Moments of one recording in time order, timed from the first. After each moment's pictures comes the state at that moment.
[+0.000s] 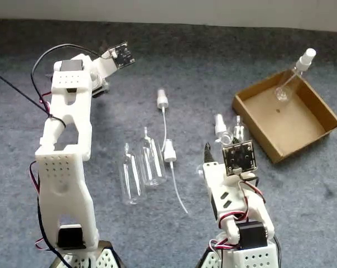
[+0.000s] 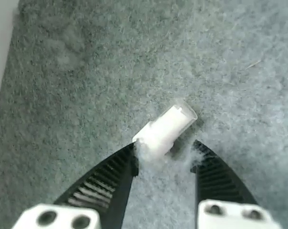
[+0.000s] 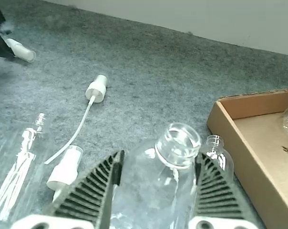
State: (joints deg) left arm -10.1 47.8 -40.4 60.2 -60.2; right arm -12.5 -104.3 89.5 42.9 9.0
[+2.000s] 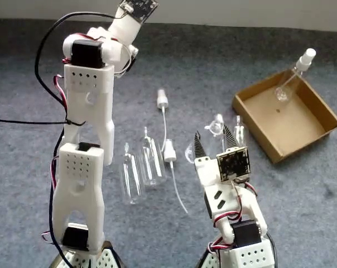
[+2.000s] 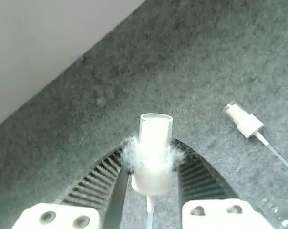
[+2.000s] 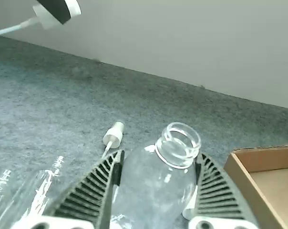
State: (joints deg) left arm 2.9 46.0 -90.1 101.0 -24.1; right arm -17.2 -104.2 95.6 25.5 8.9
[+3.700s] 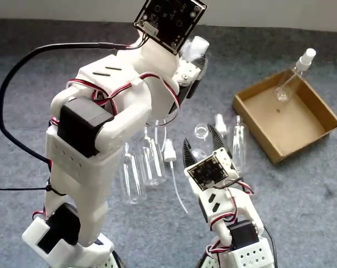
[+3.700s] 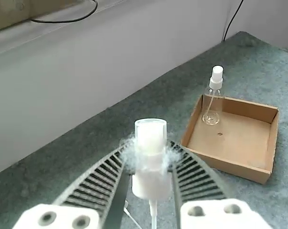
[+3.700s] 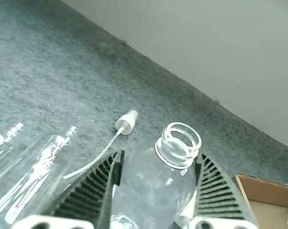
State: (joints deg) left arm 30.3 -6.4 -48.6 85.9 -1.3; right arm -22.4 -104.2 95.6 27.8 25.1
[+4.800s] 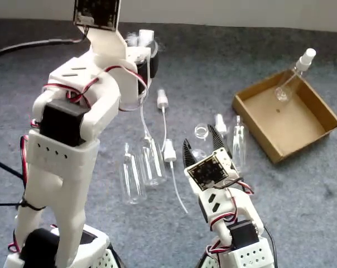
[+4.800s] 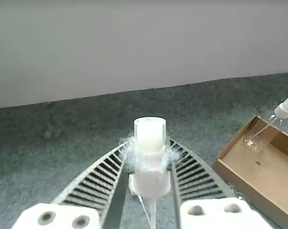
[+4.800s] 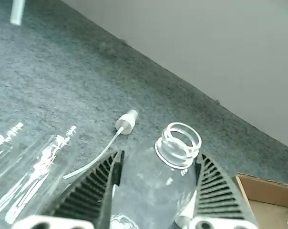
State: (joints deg) left arm 15.6 -23.7 -12.2 65.8 12.1; right arm -22.4 -104.2 95.6 27.8 25.1
